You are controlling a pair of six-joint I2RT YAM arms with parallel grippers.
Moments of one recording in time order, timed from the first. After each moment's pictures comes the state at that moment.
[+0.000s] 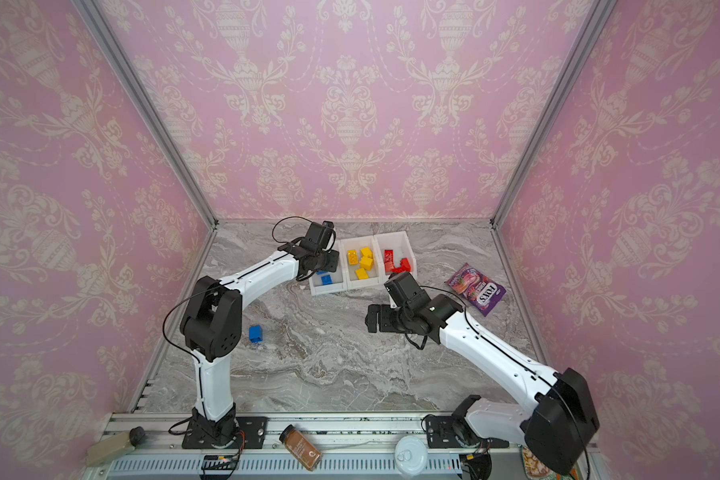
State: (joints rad) left arm -0.49 2.02 1.59 -0.43 -0.13 -0.23; right arm 0.63 1.23 0.97 -0.73 -0.08 0.62
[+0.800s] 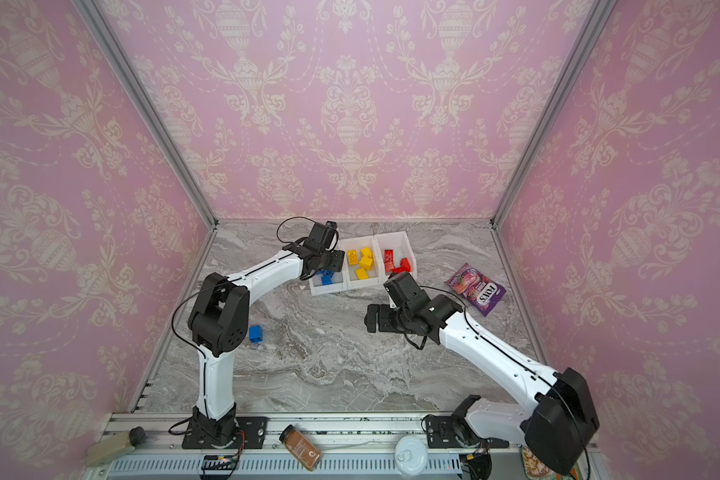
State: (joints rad) left arm -0.49 2.06 1.61 -0.41 -0.13 -0.22; right arm 0.64 1.23 0.97 -0.72 -0.08 0.63
